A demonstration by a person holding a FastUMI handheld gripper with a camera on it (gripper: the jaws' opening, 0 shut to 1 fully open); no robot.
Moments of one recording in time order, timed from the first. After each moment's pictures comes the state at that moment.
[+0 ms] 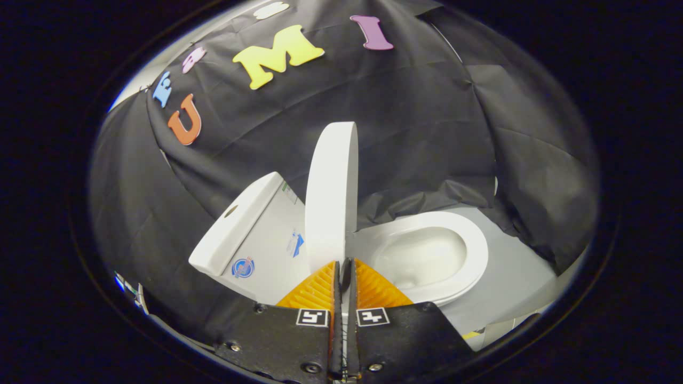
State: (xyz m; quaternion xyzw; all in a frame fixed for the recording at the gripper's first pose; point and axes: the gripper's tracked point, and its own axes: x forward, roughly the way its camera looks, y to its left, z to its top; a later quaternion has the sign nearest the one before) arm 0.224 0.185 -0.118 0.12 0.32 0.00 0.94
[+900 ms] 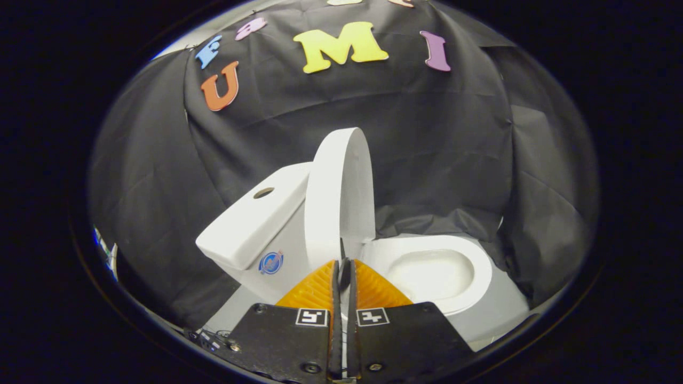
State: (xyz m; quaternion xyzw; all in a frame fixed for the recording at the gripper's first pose) arm 0.234 0.273 -0.114 0.01 0.31 0.03 0.95
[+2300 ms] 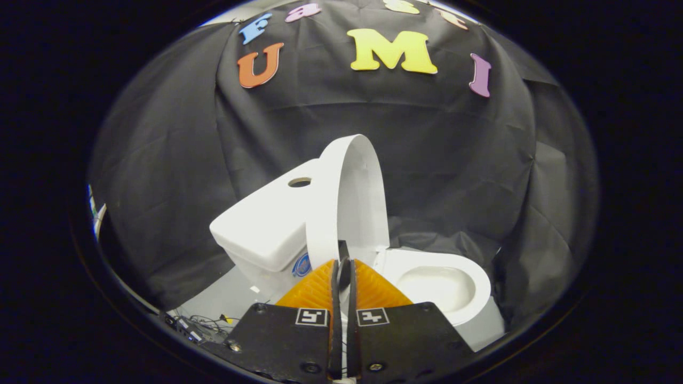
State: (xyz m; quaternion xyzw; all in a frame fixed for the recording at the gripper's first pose) arm 0.243 0.339 -0.135 -0.10 0.29 0.05 0.95
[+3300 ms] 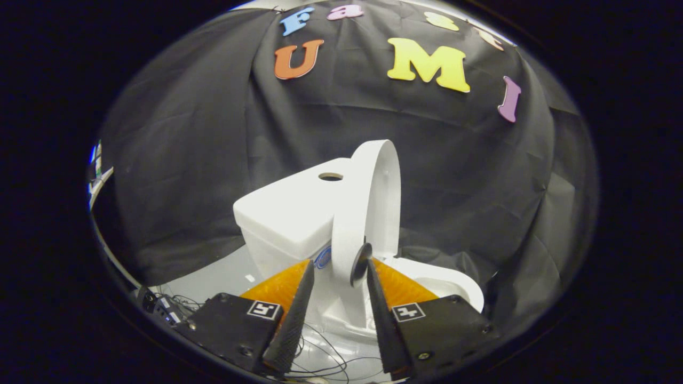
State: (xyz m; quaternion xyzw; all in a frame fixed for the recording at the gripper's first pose) arm 0.230 0.358 -0.144 -0.16 0.27 0.09 0.94
